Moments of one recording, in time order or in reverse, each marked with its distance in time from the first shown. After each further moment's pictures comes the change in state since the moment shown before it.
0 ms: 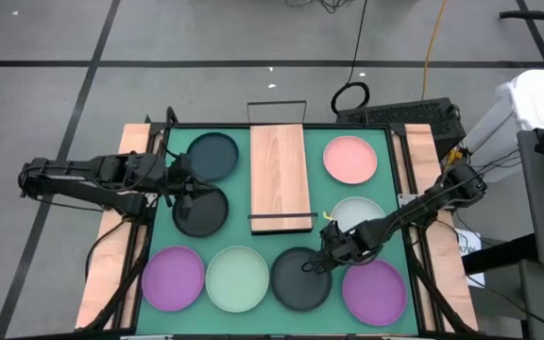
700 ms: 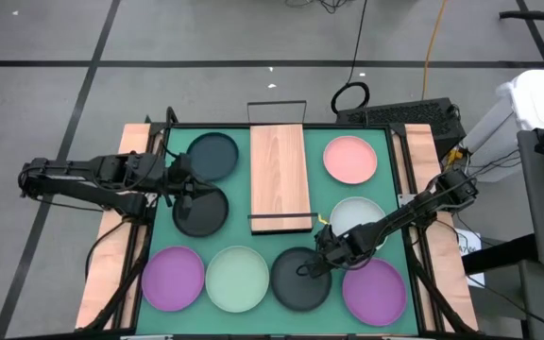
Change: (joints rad) left arm 0.000 0.000 0.000 0.002 0.000 -0.005; right arm 0.000 0.084 0.000 0.108 -0.001 -0.026
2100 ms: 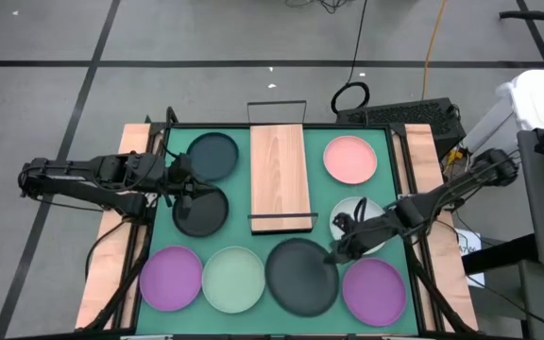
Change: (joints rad) left arm 0.000 0.000 0.000 0.000 0.000 0.000; right arm 0.007 -0.534 -0.001 0.077 -0.029 0.050
